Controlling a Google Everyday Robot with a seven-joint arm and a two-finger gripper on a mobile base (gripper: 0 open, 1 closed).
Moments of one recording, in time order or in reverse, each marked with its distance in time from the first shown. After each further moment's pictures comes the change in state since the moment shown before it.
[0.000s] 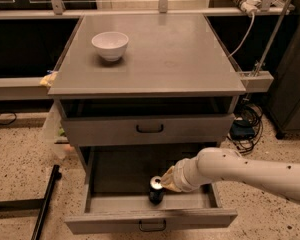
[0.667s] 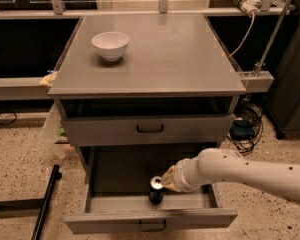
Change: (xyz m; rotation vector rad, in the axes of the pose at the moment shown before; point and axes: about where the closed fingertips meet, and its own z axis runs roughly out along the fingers) arm 0.000 -0.002 -0.002 0.016 -0.003 0.000
